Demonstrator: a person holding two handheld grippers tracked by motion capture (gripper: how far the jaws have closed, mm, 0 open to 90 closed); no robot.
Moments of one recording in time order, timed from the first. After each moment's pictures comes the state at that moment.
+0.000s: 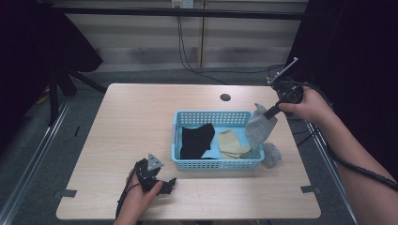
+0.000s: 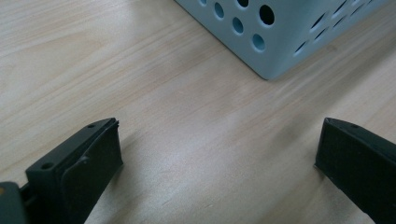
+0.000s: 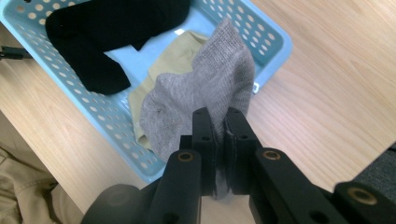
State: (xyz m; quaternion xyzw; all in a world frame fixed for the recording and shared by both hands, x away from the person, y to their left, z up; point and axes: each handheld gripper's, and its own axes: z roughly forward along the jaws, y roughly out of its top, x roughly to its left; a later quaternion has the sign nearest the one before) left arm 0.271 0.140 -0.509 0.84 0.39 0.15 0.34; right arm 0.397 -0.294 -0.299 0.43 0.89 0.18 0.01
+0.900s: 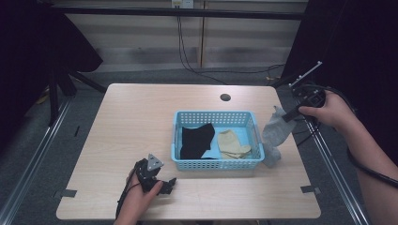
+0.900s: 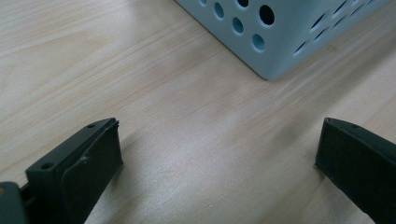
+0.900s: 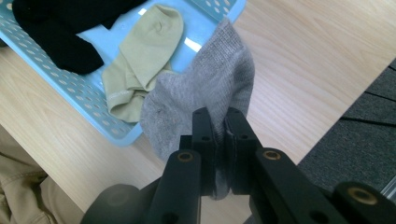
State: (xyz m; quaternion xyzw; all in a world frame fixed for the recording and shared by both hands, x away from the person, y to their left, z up) left arm 0.271 0.140 -0.509 0.84 0.39 0.15 0.34; right arm 0.381 -0.348 -0.302 0.46 0.87 0.18 0.01
